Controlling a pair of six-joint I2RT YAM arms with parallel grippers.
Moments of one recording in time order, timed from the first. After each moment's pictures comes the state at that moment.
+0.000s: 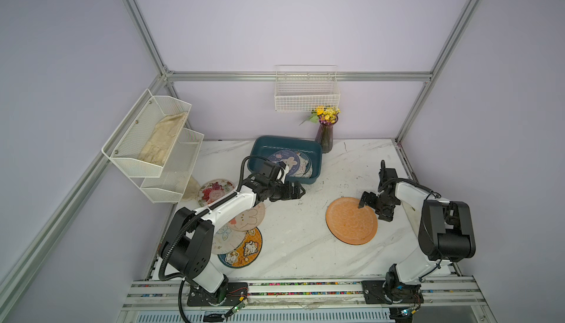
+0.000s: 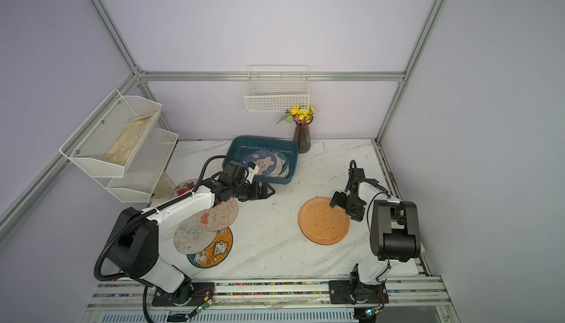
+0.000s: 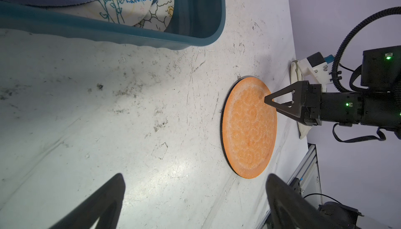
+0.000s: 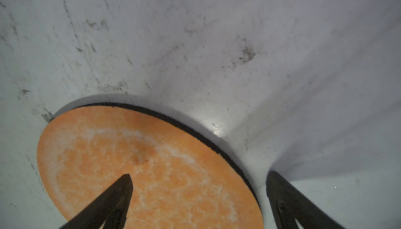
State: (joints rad) left arm -0.53 1.58 1.09 -0.34 0.36 -0.57; right arm -0.04 1.63 0.94 -0.72 -0.21 0.46
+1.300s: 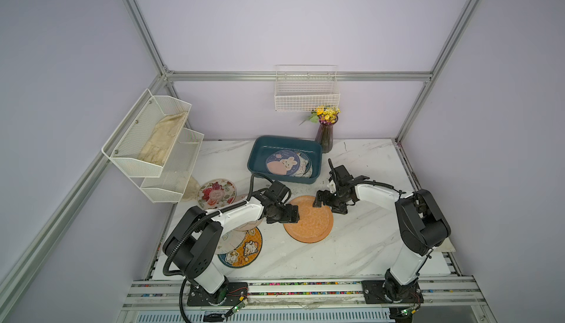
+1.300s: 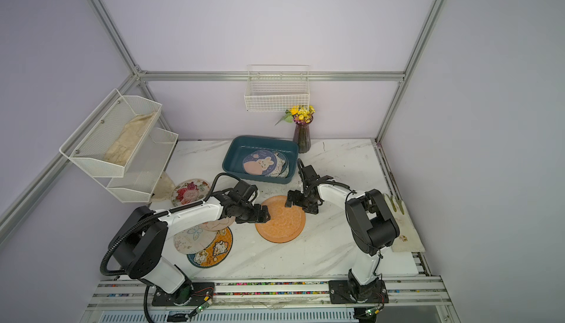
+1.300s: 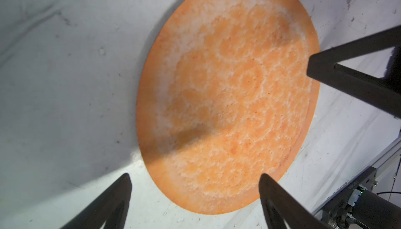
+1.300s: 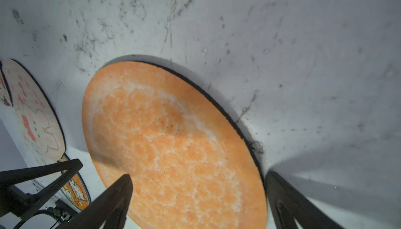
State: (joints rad) left arm -0.64 1.61 0.95 -0.48 0.20 -0.60; right arm 0.46 1.77 1.09 -0.58 -0.35 0.58
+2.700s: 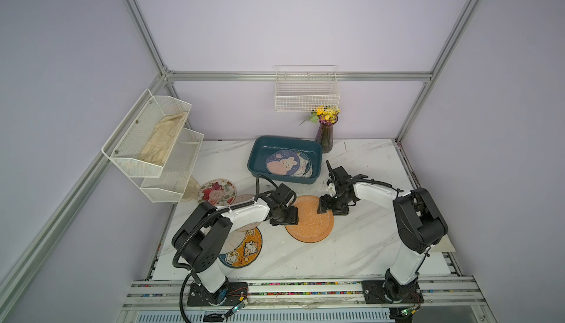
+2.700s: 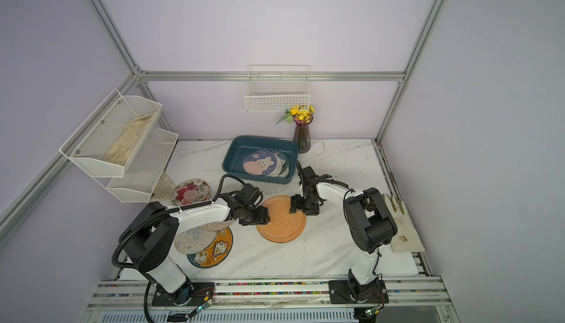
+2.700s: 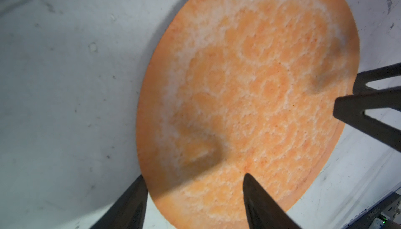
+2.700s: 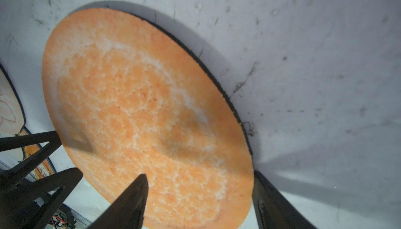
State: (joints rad) left arm -0.69 1.68 0.96 -0.43 0.14 -0.68; right arm 0.47 1.80 1.12 -0.68 -0.35 0.43
